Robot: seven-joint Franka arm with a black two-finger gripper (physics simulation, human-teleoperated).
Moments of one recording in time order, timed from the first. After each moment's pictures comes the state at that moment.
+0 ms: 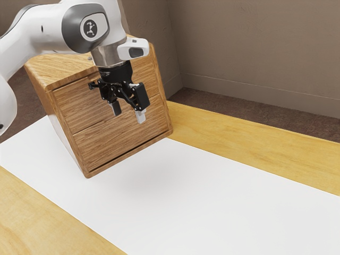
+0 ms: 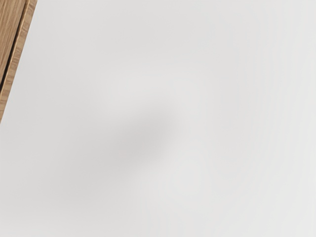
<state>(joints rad) -0.03 0.28 0.21 -1.14 -0.08 1.38 0.18</state>
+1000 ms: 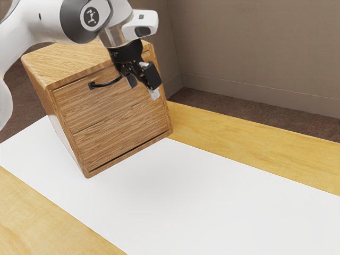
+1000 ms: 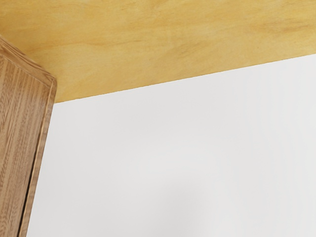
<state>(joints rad) -0.08 0.26 0.19 -1.09 -0.03 1.55 0.28</state>
